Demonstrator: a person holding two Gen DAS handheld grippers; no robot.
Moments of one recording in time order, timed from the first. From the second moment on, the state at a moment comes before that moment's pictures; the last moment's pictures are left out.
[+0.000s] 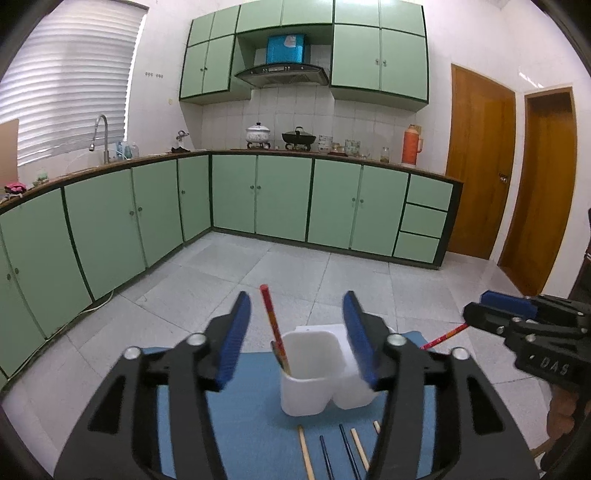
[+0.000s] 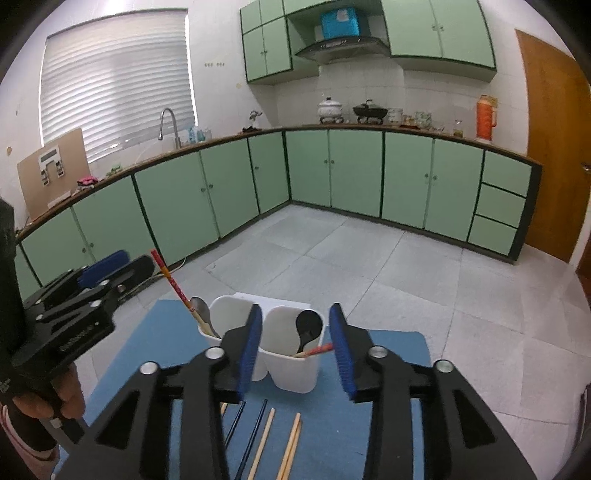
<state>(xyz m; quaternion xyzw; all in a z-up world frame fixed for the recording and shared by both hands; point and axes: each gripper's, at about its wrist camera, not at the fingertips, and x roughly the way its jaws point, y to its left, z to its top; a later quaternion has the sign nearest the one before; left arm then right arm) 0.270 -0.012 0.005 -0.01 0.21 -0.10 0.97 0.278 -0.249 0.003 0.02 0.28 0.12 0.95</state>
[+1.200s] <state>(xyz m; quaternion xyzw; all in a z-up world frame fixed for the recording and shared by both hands) 0.089 0.011 -0.115 0.01 0.33 -0.10 0.94 0.082 -0.260 -0.135 0.06 0.33 0.05 0.94</state>
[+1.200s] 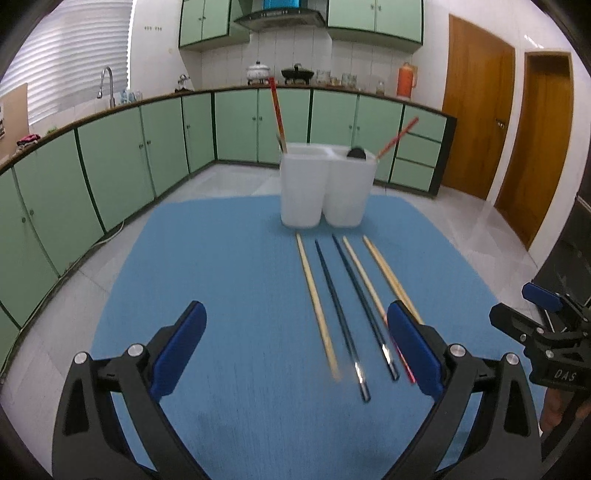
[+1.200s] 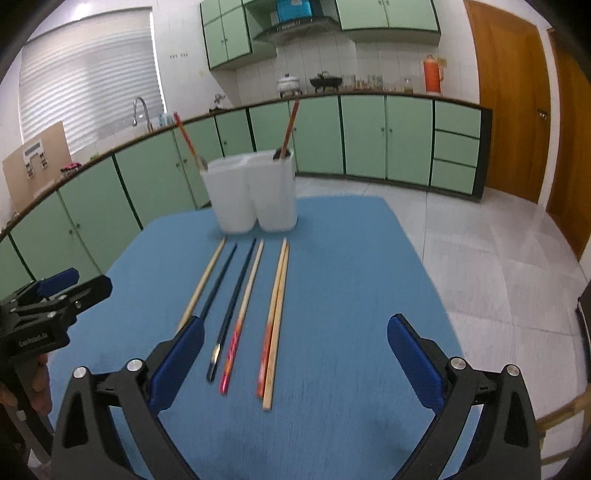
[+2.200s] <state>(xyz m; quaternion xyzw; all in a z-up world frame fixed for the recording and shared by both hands) 0.077 0.009 -0.168 0.02 0.41 -0.08 0.91 0.069 -0.227 -0.208 0.00 0.41 0.07 0.91</state>
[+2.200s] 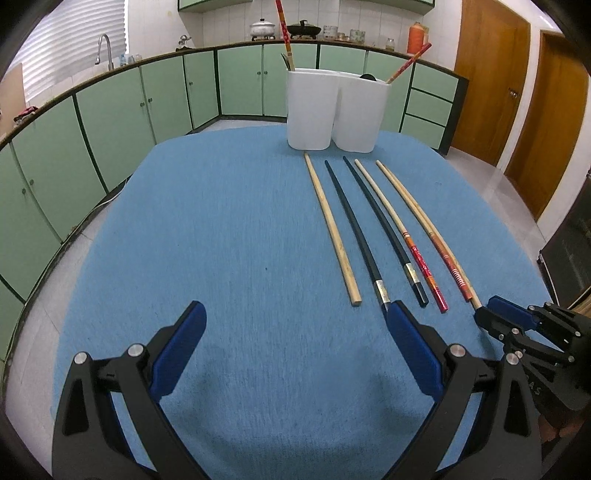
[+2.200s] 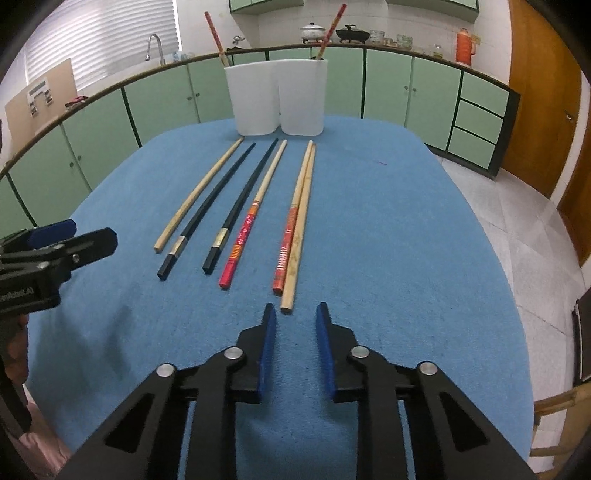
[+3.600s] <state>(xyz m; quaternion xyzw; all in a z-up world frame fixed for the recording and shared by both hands) 0.110 -0.030 -0.197 0.04 0.43 -0.07 0.90 0.075 -0.246 -0.211 0.03 0.39 0.05 0.92</state>
